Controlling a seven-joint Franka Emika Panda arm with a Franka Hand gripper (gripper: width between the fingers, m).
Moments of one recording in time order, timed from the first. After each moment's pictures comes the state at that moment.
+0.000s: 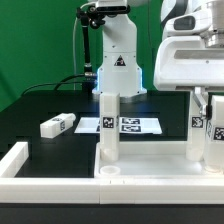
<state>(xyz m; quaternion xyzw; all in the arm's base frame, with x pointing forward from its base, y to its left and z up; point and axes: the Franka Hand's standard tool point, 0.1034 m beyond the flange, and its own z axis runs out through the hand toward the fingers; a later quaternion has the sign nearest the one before) 0.633 0.120 0.110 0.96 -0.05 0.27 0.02</state>
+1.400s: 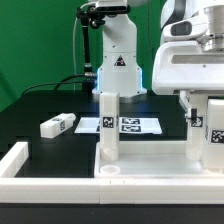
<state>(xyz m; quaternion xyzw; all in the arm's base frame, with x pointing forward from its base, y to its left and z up) 0.633 0.118 0.109 0.96 -0.06 0.29 0.02</state>
